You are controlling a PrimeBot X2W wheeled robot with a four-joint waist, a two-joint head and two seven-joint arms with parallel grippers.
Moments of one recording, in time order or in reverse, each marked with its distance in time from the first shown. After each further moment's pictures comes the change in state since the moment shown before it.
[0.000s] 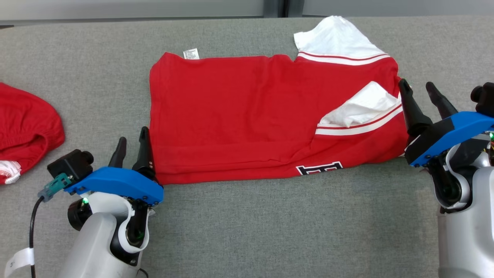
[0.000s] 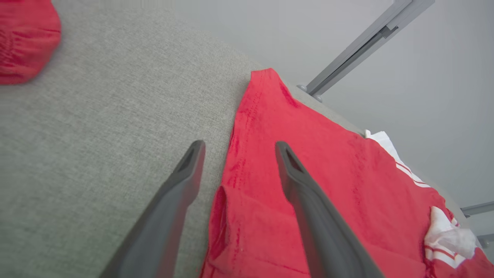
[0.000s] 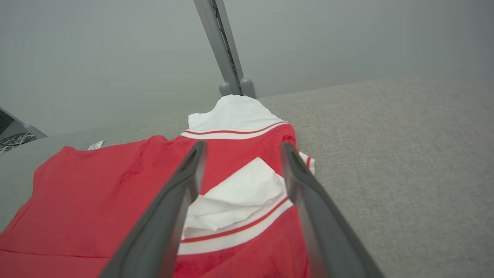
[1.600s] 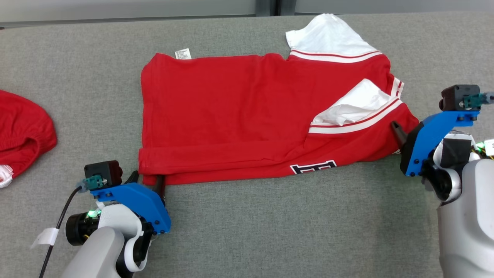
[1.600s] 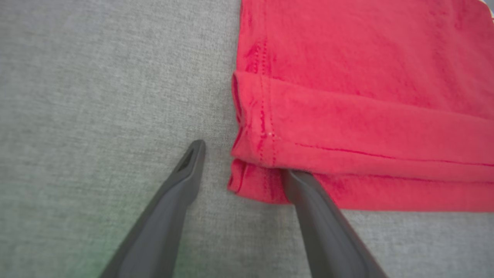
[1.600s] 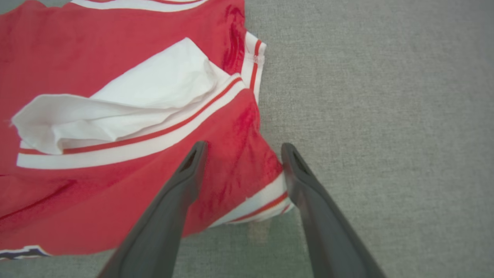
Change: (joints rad) left arm 0.030 0.104 -0.180 0.042 0.136 0.080 0.241; right arm -0.062 -0.012 -0.037 0.182 -0.240 0.000 0.295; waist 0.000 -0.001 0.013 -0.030
